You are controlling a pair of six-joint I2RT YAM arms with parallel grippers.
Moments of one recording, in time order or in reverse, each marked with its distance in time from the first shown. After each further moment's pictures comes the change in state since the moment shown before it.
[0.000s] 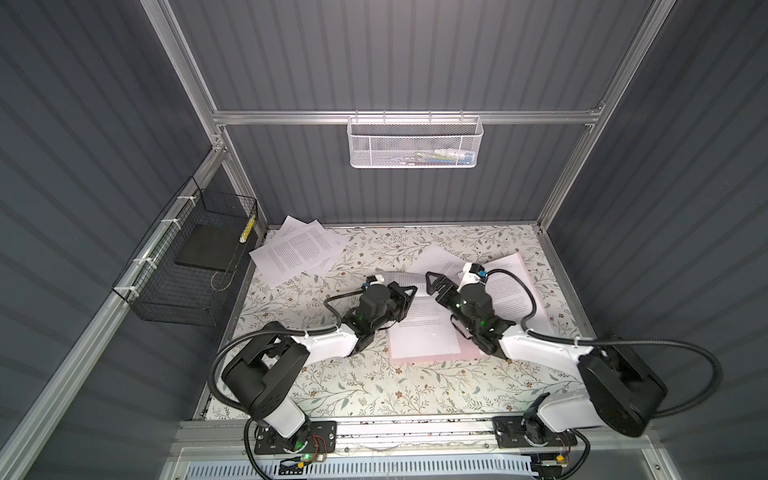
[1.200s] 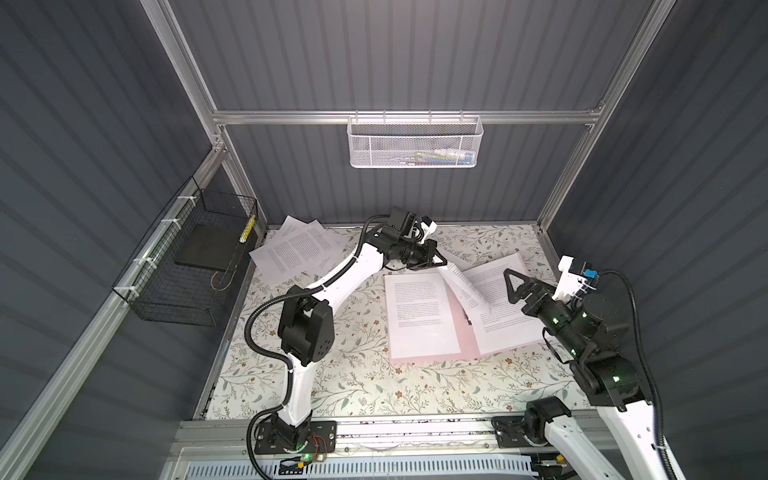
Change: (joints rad) left arm 0.101 0.505 1.159 -1.107 0.677 0.921; right arm -0.428 -0.758 0.212 -0.888 -0.293 -0.290
